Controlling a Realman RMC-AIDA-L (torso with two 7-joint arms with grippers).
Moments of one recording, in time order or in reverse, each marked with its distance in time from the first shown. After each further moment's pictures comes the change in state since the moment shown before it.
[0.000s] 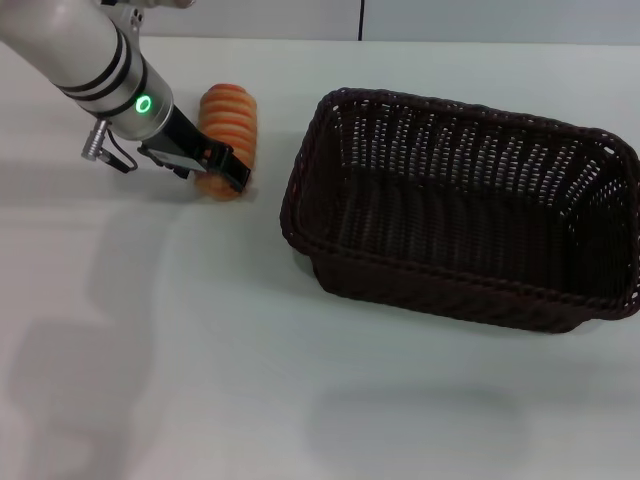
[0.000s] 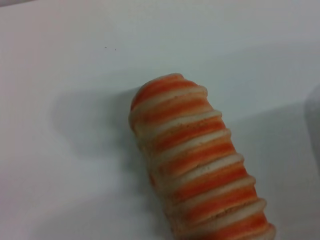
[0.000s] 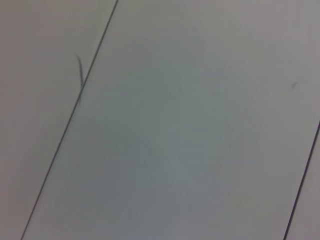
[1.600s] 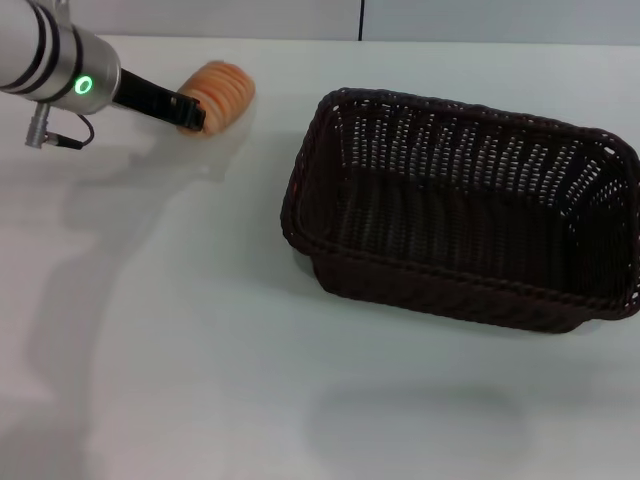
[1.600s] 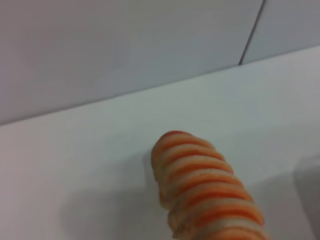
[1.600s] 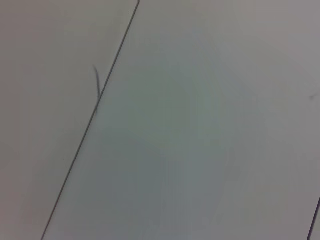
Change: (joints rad) left arm 0.317 -0.006 0.196 0.518 -0.142 0.008 0.008; right arm -0.014 0.001 -0.035 0.029 -0.001 0.006 -0.003
